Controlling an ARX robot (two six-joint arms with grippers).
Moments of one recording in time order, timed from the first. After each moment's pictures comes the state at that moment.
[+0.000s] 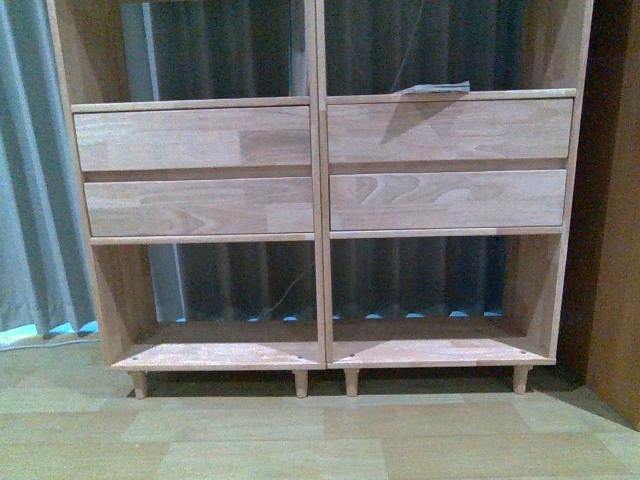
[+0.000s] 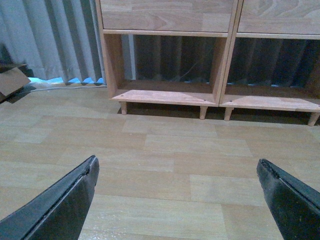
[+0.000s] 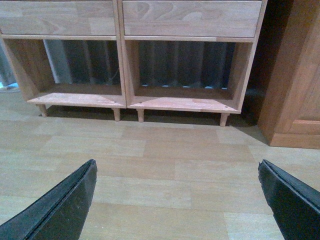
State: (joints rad) left arm 0.00 0.00 0.01 -0.01 0.00 0.00; right arm 0.00 0.00 0.01 0.00 0.00 0.00
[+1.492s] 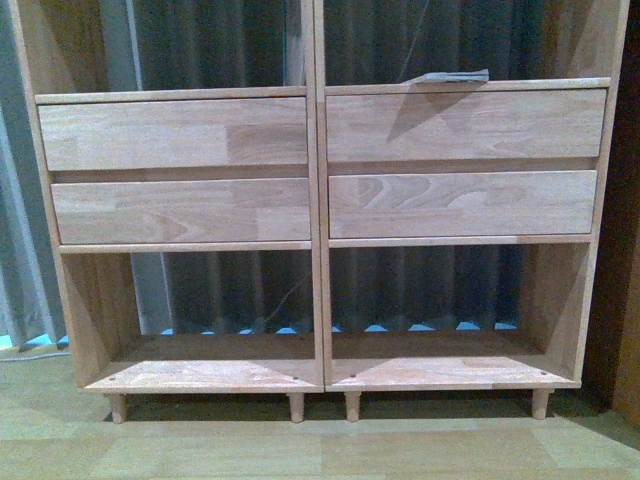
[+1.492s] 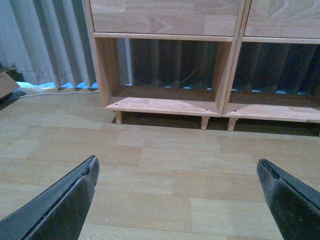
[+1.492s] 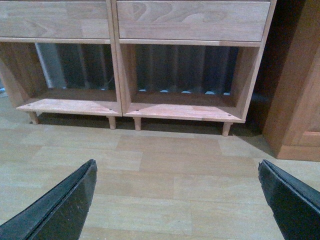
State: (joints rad) left arm 0.00 0.00 0.01 -0.01 0.00 0.00; right arm 0.00 0.00 0.01 0.00 0.00 0.00
